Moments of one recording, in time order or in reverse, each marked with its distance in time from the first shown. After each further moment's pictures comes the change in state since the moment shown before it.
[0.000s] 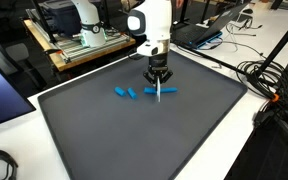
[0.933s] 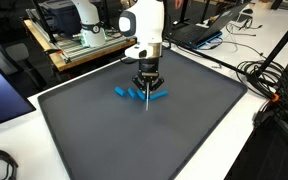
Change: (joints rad) arm 0.050 0.035 -0.149 0.026 0.000 0.020 0.026
